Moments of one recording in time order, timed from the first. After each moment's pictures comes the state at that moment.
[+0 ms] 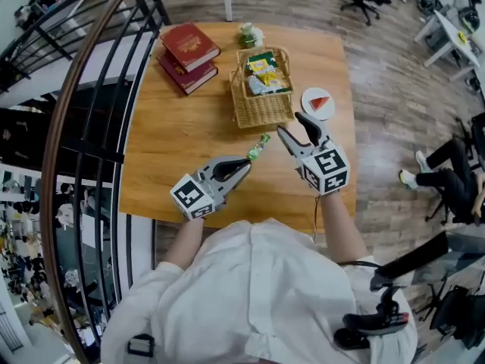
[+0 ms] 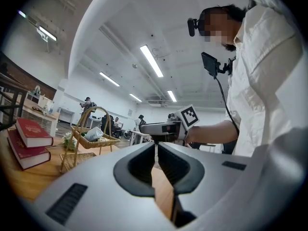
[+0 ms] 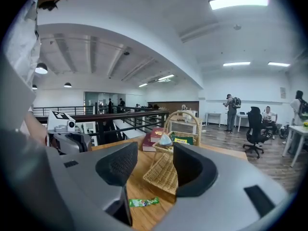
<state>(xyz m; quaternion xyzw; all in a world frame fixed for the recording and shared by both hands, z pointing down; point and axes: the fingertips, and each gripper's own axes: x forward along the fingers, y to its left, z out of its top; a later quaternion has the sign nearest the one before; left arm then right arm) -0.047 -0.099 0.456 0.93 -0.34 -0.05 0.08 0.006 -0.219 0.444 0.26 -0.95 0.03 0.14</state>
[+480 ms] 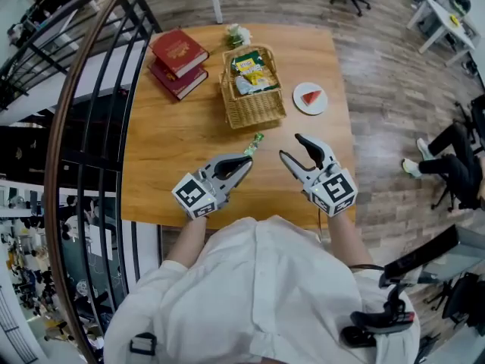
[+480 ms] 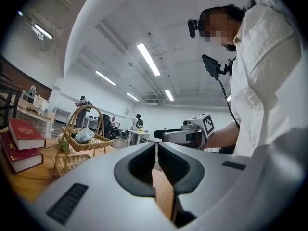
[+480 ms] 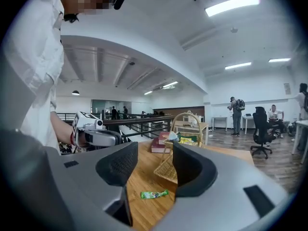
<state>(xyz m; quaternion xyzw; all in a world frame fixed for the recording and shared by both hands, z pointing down) -0.021 -0.109 0.451 0.94 -0.32 -0.04 0.08 0.054 -0.160 0.447 0.23 -0.97 0.02 0.09</state>
